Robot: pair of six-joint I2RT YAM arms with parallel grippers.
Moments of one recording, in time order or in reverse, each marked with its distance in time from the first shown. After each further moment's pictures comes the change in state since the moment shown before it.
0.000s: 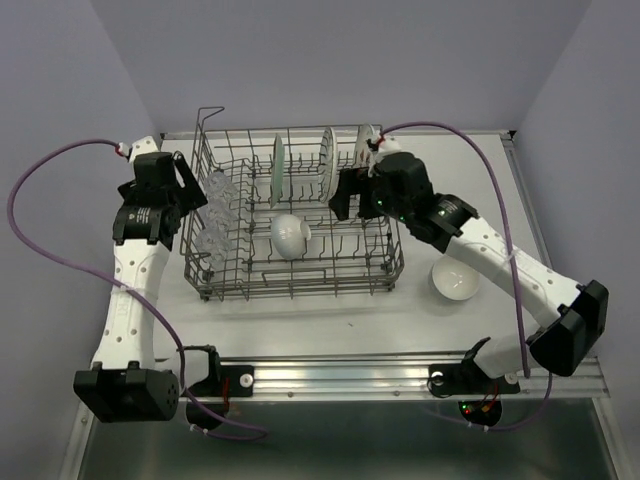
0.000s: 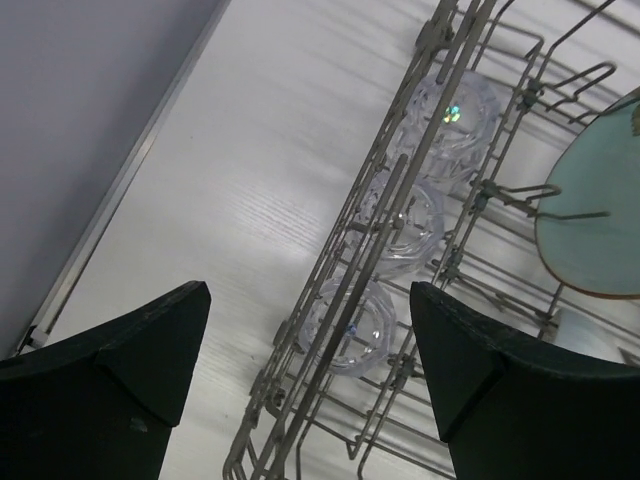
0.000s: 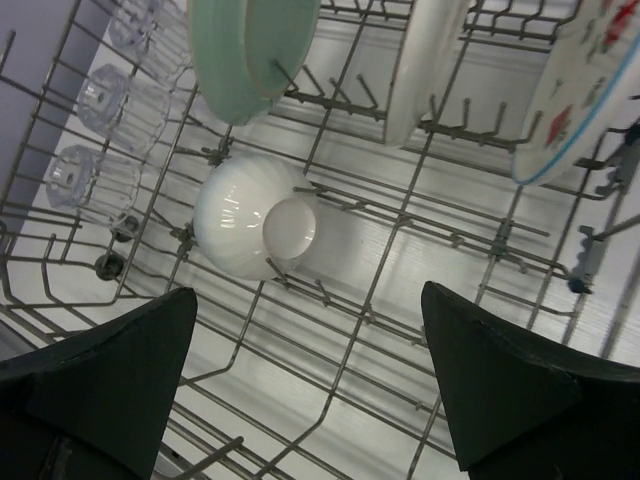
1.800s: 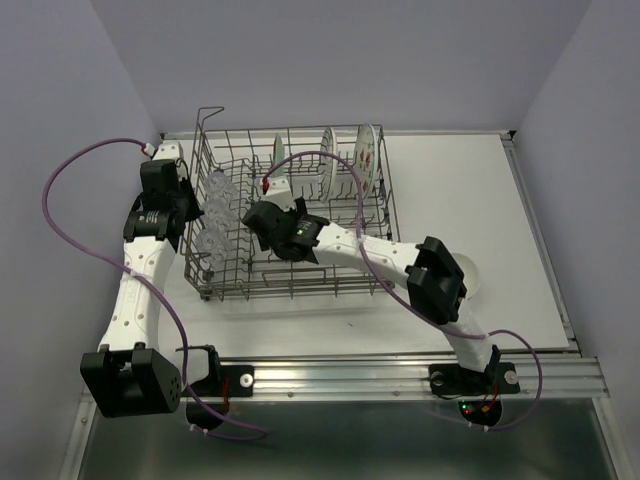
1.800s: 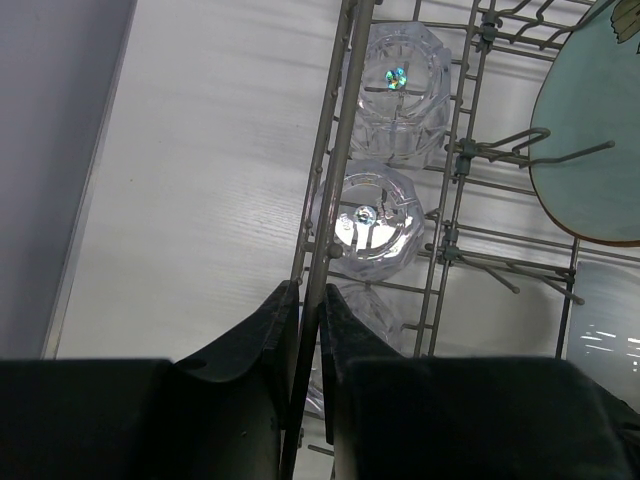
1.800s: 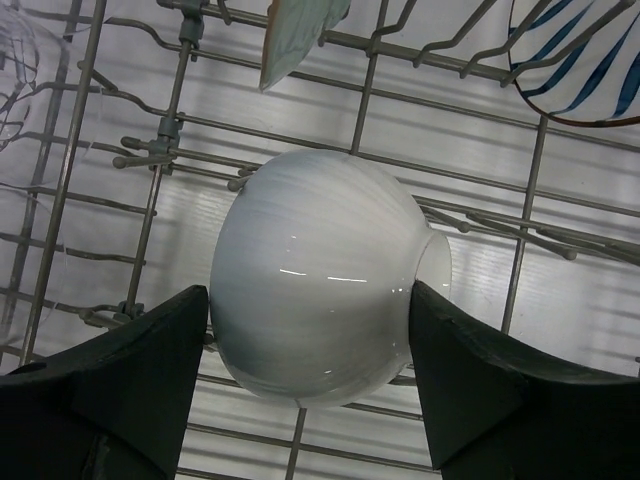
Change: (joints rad) left arm 0.065 0.043 -0.172 0.213 0.238 0.225; right arm 0.373 0.777 0.555 -0.164 0.607 0.124
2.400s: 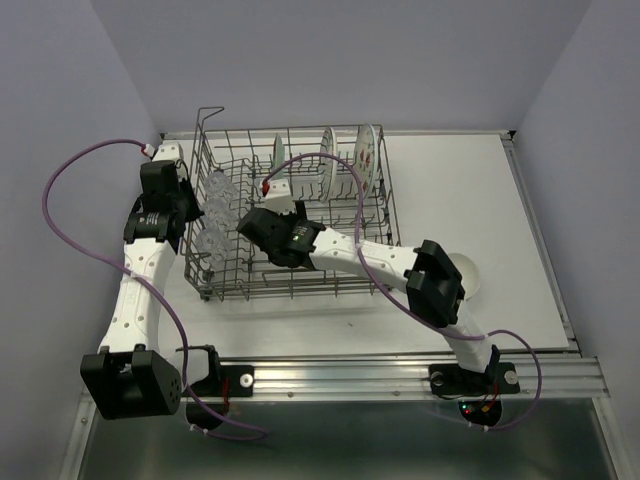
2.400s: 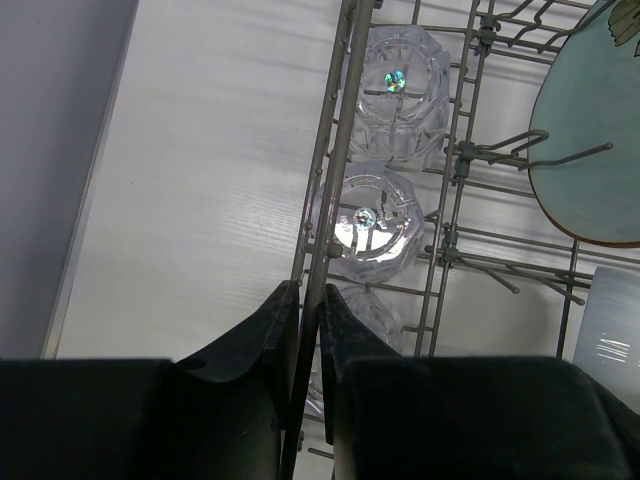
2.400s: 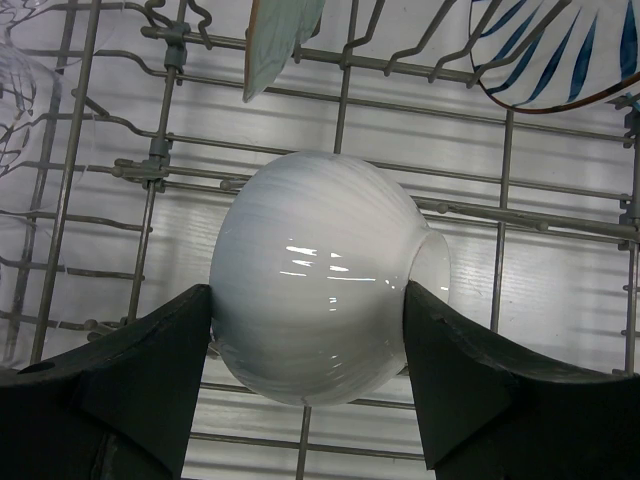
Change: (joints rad) left arm 0.000 -0.010 -0.013 0.014 0.000 0.001; right arm 0.037 0.001 0.012 -0.021 0.133 0.065
